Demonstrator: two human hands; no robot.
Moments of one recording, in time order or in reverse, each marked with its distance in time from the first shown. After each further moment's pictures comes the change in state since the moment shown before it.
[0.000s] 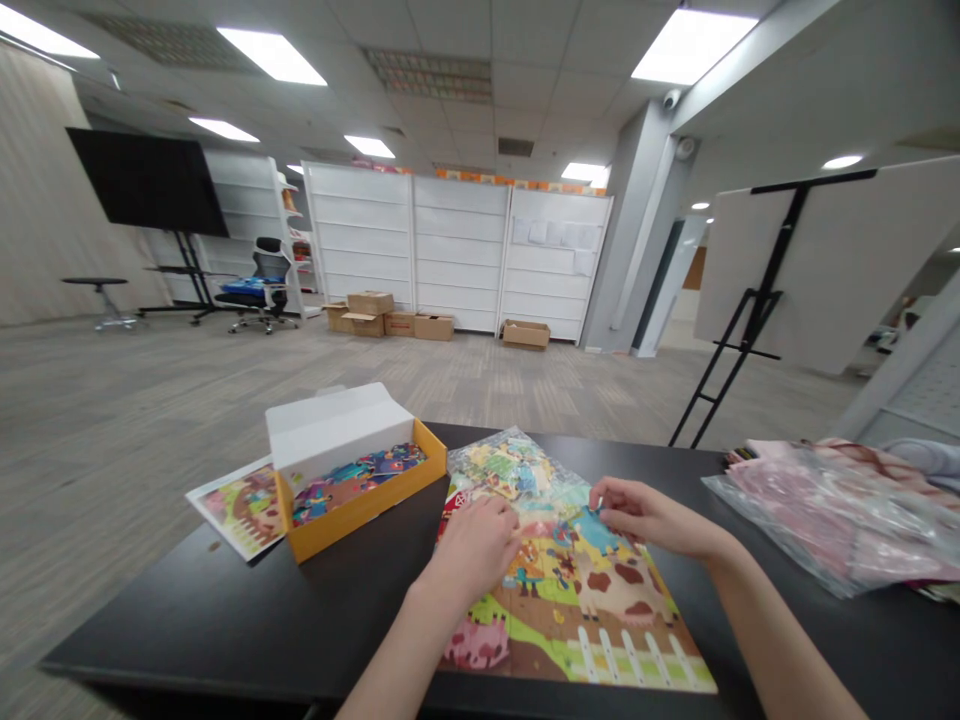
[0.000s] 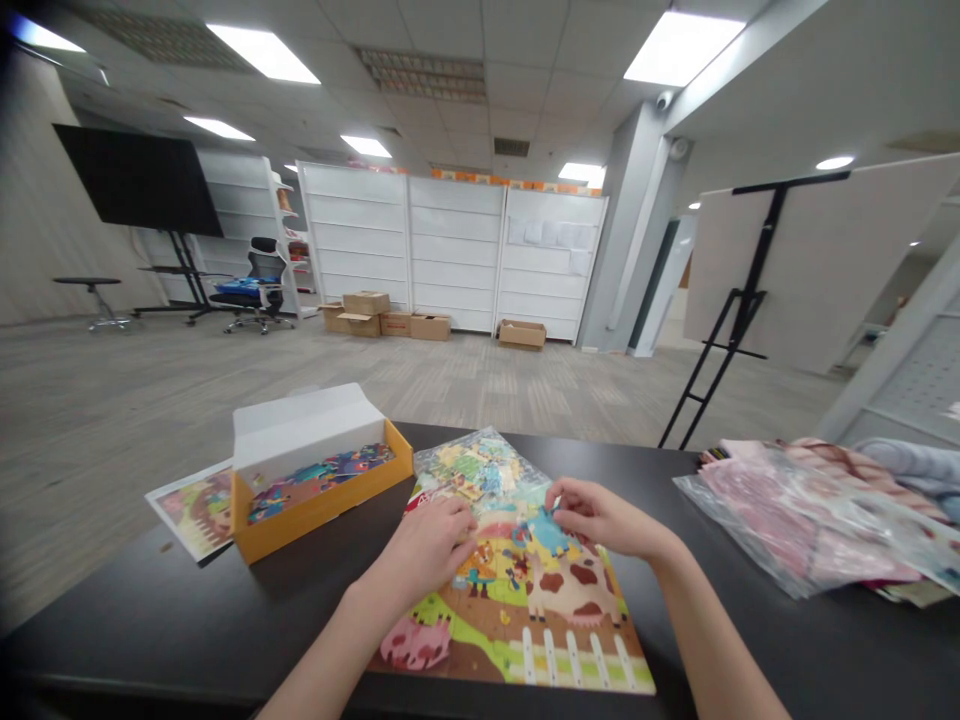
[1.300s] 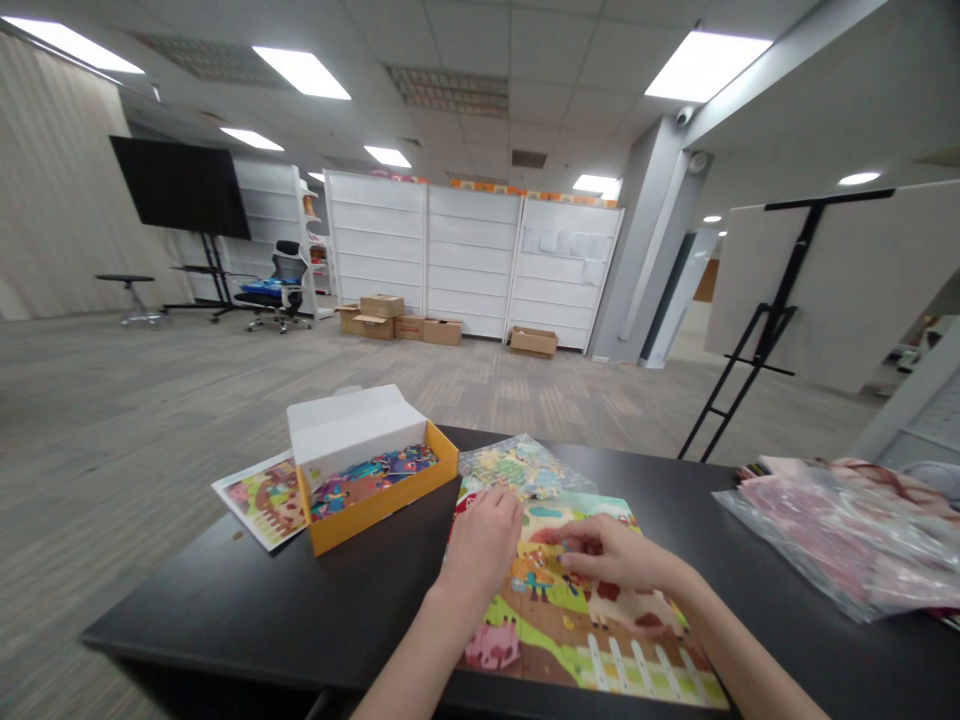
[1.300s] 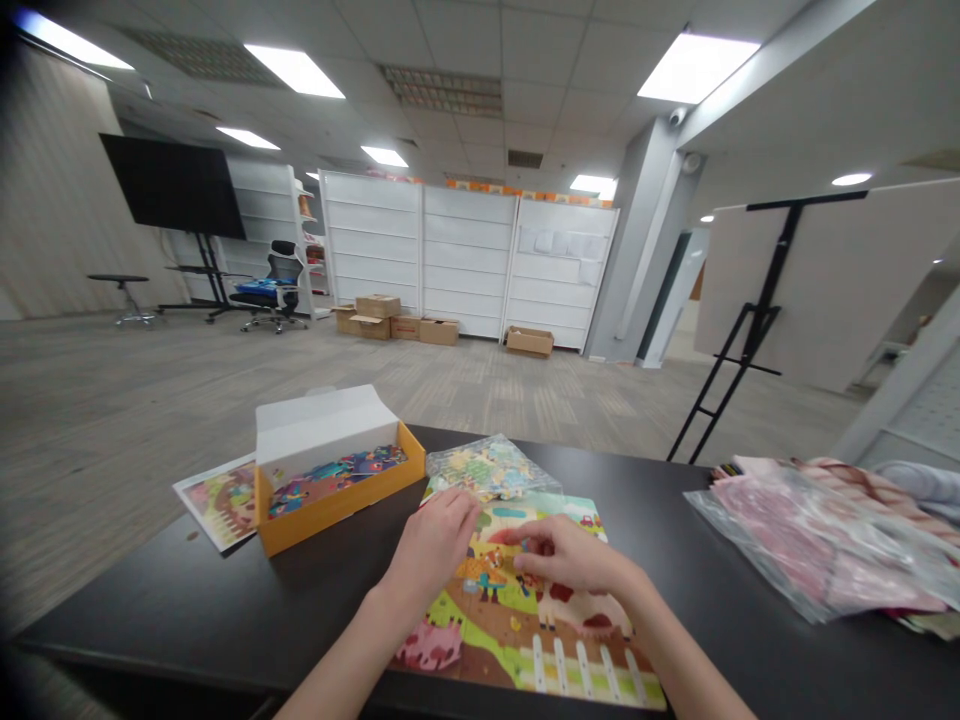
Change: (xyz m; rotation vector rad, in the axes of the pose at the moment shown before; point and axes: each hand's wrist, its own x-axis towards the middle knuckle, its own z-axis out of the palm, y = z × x) left_hand -0.002 0.007 0.000 -0.034 0.238 -0.197; right_hand 0.025 -0.014 0.057 -0.275 -0.100 0.009
